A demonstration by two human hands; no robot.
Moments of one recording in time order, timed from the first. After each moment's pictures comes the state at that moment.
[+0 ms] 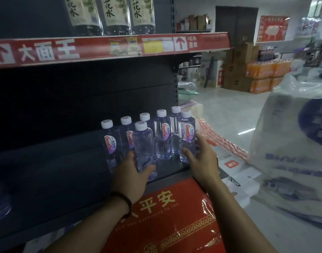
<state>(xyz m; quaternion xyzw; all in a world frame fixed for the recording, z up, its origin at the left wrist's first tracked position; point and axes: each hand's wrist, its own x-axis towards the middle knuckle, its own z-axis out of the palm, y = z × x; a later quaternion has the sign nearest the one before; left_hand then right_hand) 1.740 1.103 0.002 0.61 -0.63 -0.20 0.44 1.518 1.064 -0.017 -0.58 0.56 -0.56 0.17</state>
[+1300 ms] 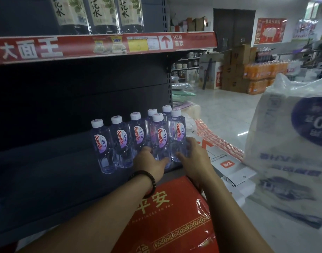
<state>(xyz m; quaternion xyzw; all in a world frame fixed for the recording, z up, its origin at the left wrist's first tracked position) 1.662 1.066 0.002 0.67 -0.58 -0.24 0.40 1.507 1.068 -0.008 -0.60 0.66 -0.41 0.18</state>
